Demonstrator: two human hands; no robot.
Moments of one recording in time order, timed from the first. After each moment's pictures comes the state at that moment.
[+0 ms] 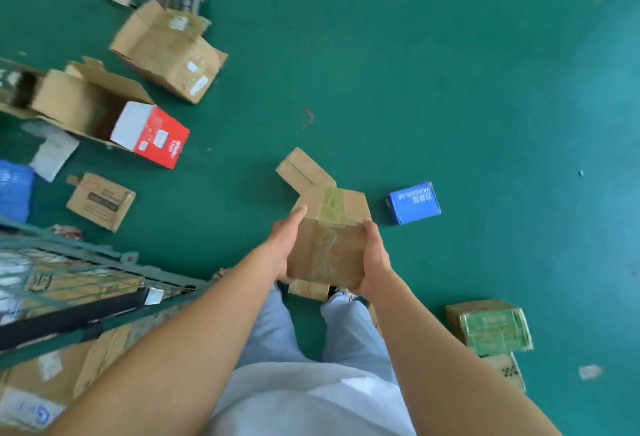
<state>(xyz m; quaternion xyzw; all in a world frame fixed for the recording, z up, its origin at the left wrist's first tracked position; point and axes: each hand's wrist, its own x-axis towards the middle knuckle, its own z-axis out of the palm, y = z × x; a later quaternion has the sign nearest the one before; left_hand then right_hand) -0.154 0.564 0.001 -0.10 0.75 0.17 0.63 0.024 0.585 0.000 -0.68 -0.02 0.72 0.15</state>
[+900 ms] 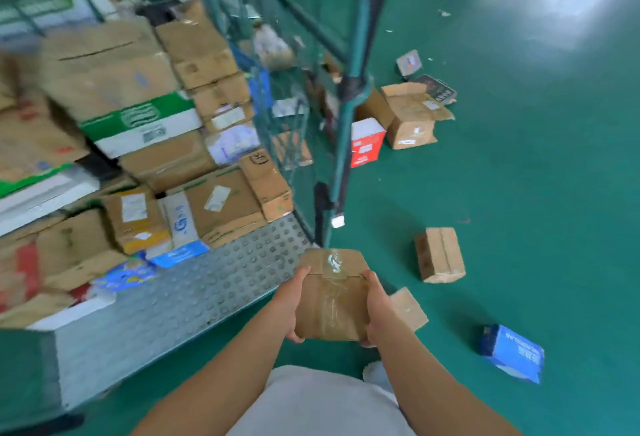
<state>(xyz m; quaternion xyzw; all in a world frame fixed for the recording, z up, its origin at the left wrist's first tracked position) -0.231 0.036 0.104 -0.39 0.61 0.49 0.48 -0.151 0.183 0.101 -0.64 -0.38 0.66 -0.14</state>
